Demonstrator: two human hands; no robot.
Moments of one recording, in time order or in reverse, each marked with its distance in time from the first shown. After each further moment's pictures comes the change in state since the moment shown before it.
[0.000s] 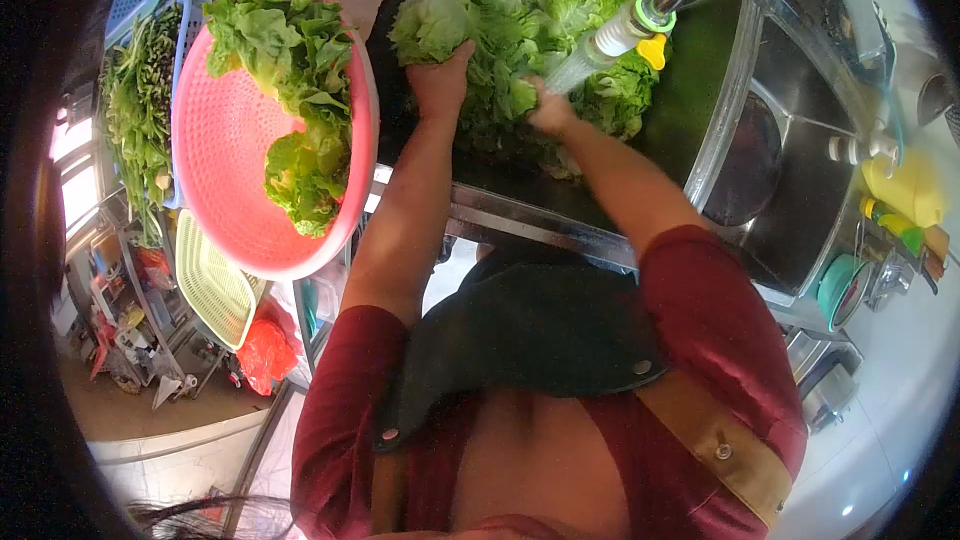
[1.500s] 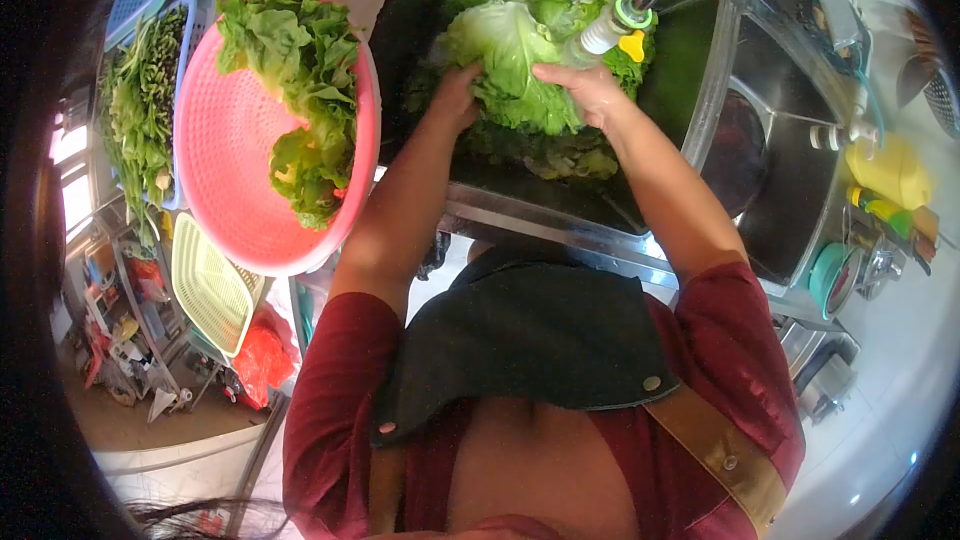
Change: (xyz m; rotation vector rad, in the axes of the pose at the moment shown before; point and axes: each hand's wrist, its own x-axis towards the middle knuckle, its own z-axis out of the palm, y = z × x) left_hand -0.020 -0.014 0.013 -0.644 -0.435 -0.689; right_hand -0.090 -0.107 -0.112 0.843 0.134 -0.025
